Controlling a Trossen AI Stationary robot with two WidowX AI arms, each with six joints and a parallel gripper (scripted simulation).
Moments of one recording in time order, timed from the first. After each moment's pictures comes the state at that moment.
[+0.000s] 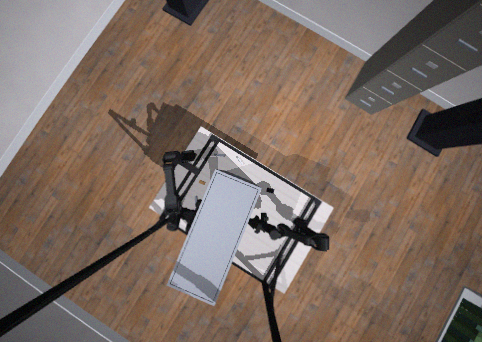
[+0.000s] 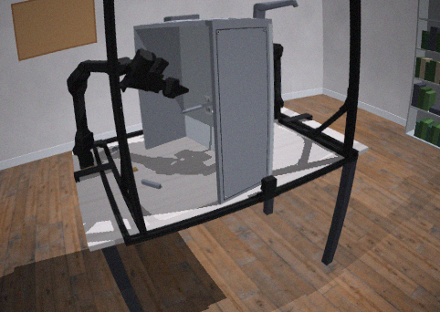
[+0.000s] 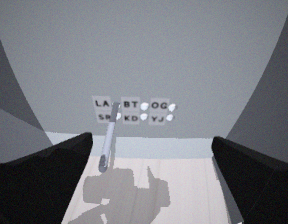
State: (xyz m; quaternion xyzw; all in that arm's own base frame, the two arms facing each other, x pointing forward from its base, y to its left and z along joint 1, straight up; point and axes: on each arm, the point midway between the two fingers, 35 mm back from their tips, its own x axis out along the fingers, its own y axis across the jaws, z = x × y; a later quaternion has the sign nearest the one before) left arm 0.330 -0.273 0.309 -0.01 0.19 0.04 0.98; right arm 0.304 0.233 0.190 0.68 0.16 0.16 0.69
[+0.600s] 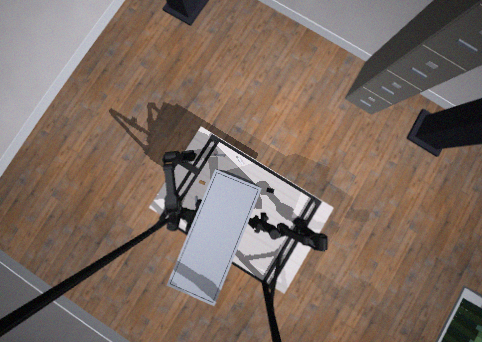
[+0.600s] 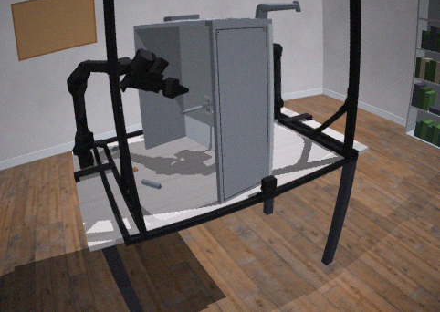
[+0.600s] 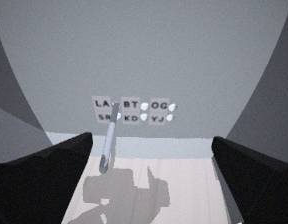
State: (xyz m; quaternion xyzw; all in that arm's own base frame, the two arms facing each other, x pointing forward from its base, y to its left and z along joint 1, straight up) left arm 0.330 -0.273 0.309 -0.01 0.19 0.04 0.98; right arm 0.305 0.233 0.185 0.69 0.16 0.16 0.69
